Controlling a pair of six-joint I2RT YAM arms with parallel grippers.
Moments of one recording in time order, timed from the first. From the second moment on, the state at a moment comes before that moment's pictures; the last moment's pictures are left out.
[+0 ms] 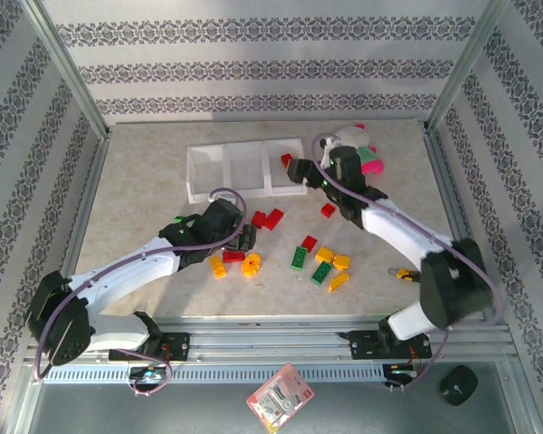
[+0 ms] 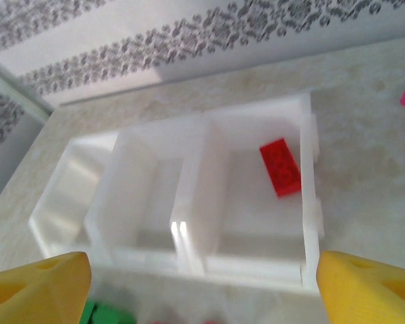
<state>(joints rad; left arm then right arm) -0.72 1.29 0.89 -0.52 -0.24 -0.51 0.42 1.43 0.94 0.06 -0.10 0.46</state>
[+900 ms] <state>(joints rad) -0.76 1.72 1.09 -0.74 0.07 -0.43 0.46 0.90 0.47 -0.06 -0.12 0.39</state>
